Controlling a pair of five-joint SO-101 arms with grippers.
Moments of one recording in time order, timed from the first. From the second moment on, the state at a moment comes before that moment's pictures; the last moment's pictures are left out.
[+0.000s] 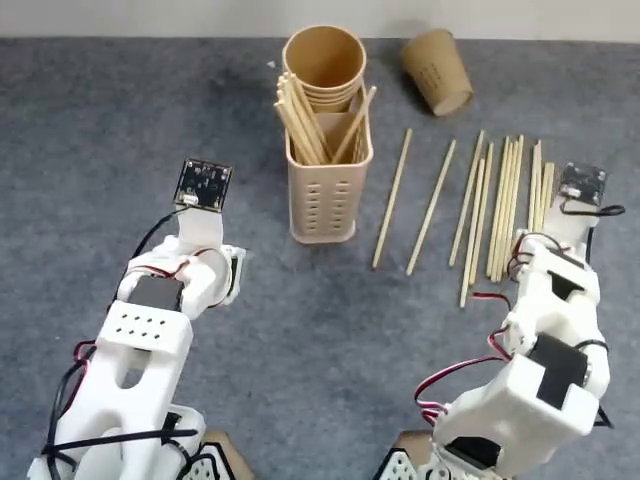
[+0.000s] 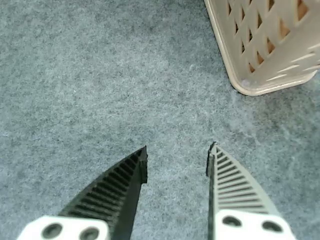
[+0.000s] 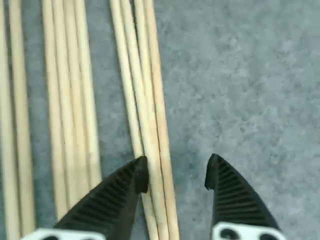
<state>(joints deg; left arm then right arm) 2.7 -42.0 61.1 41.9 2.9 23.8 8.6 36.4 11.9 10.9</state>
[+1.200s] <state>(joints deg) 2.7 -42.0 61.1 41.9 2.9 17.4 -19.3 32.5 18.6 6.9</state>
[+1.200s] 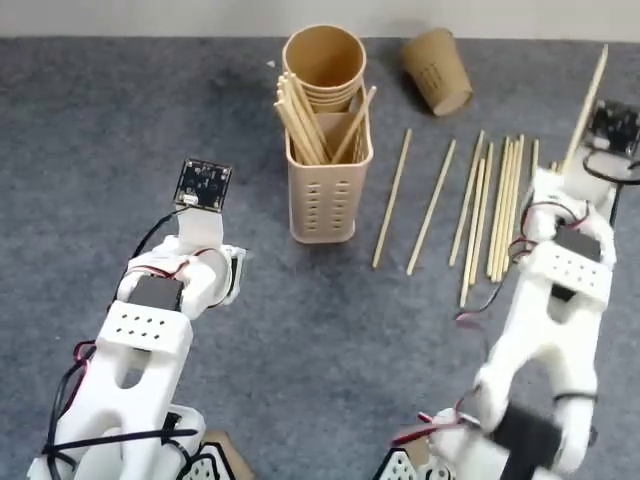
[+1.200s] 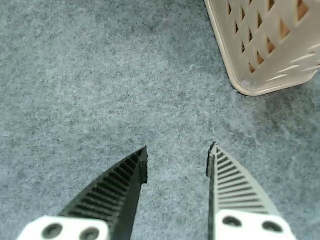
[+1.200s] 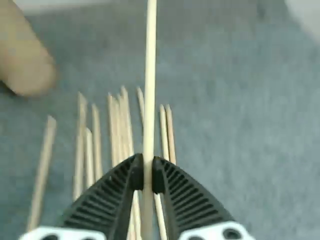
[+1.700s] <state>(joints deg) 2.7 -42.0 61.1 41.9 2.9 -13.9 -45.5 40.2 -6.1 1.9</state>
